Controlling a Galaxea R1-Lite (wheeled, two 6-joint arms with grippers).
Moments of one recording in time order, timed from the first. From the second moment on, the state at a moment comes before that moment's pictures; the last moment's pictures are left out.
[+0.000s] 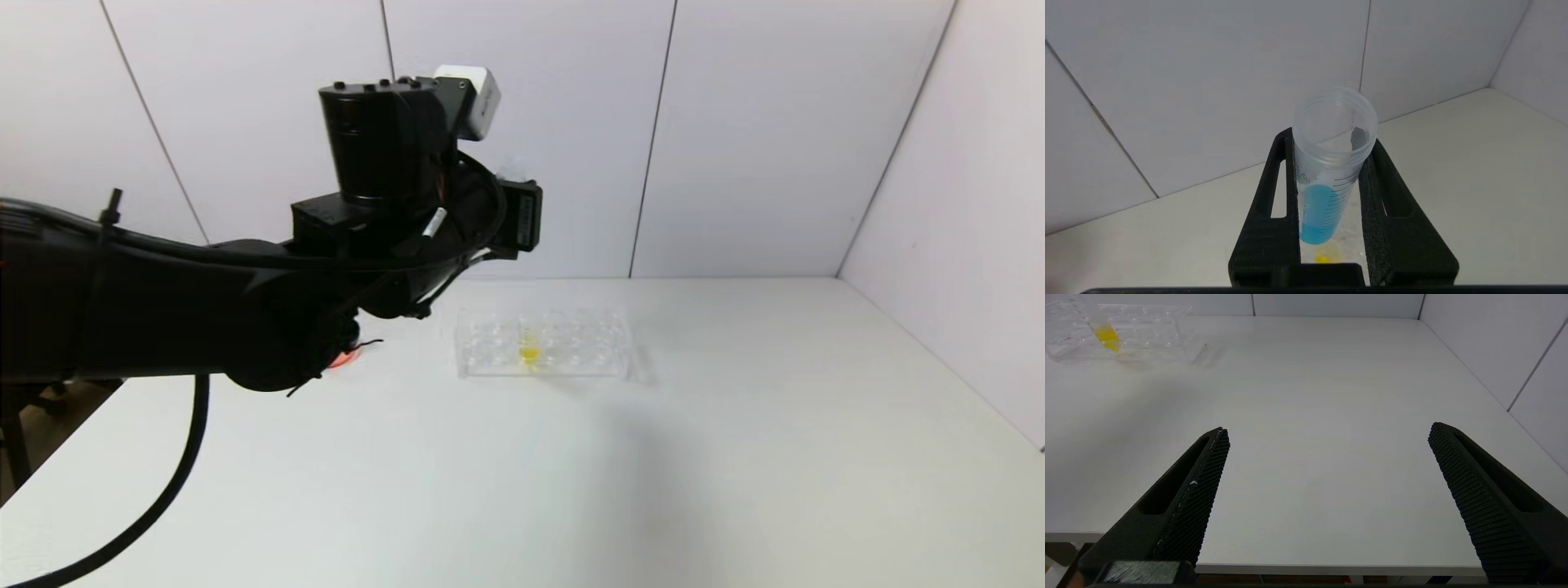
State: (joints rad) left arm -0.69 1.83 -1.30 -0.58 0.26 0.02; right arm 0.00 0.00 0.00 0.01 0.00 0.00
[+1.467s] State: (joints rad) left arm -0.01 1.74 -1.20 -0.48 0.04 0.04; right arm 0.00 0.00 0.00 0.01 0.00 0.00
